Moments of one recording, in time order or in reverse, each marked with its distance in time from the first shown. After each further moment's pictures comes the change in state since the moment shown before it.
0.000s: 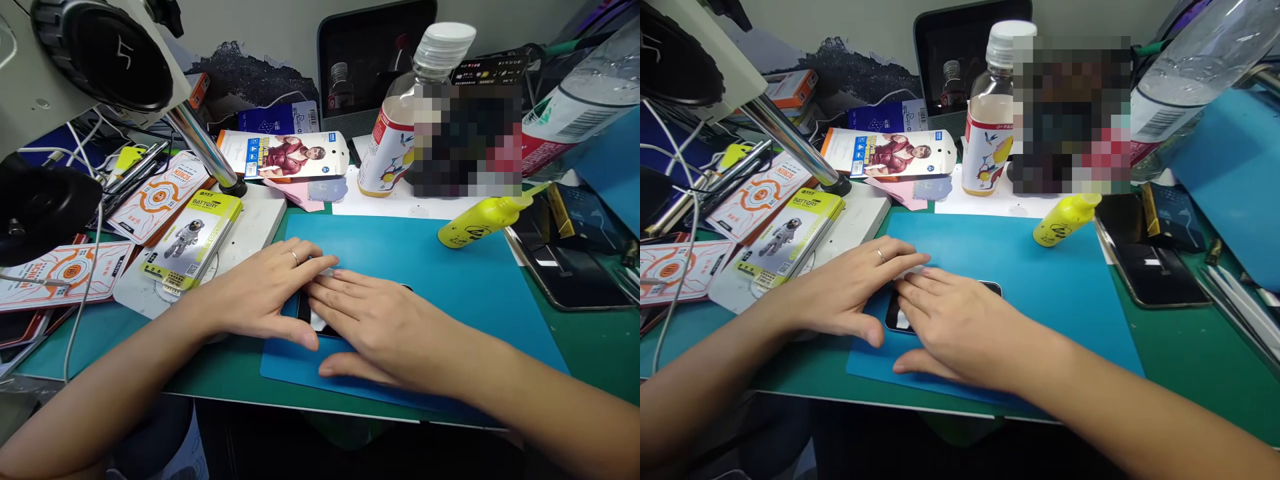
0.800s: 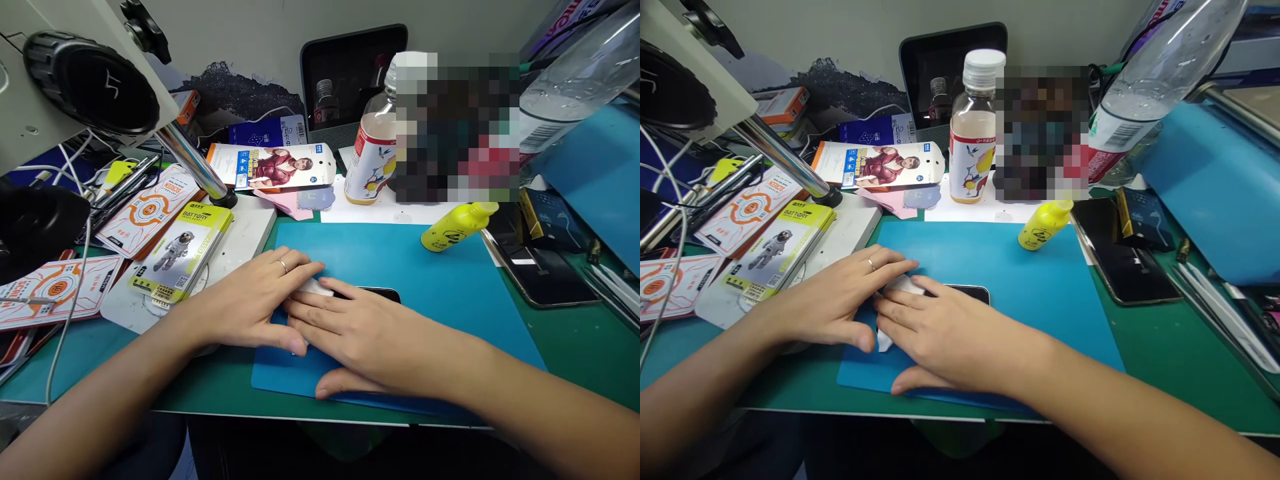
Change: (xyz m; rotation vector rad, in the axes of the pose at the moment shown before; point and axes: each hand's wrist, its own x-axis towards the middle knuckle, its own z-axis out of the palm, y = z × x) left_hand 0.002 0.002 0.000 -0.002 -0.001 -0.018; right_hand -0.001 0.006 -0.002 0.068 -0.137 -0.054
